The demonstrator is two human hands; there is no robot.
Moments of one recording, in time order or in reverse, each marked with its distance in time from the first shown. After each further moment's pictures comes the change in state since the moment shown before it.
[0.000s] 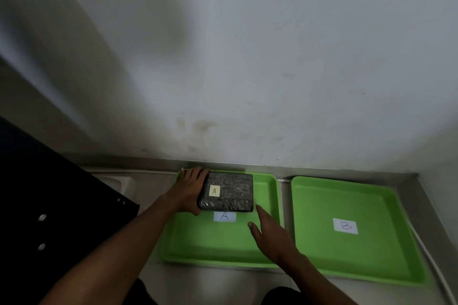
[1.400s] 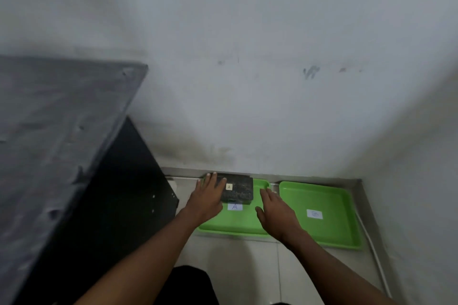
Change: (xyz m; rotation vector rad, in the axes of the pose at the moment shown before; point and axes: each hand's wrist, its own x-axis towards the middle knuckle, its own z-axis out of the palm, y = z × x) left_hand -0.243 0.116 -0.214 -0.057 0.065 -0.113; right_hand -0.207 -0.200 -0.186 -0.362 0.114 -0.104
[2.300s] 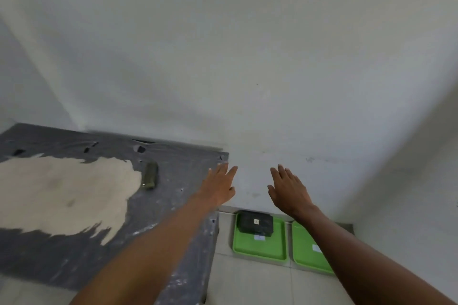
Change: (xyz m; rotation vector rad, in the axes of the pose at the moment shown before) left_hand -0.314 -0.027 -0.415 -0.023 0.209 -0.055; right_hand -0.186 -0.292 -0.396 -0.190 0.220 -0.118
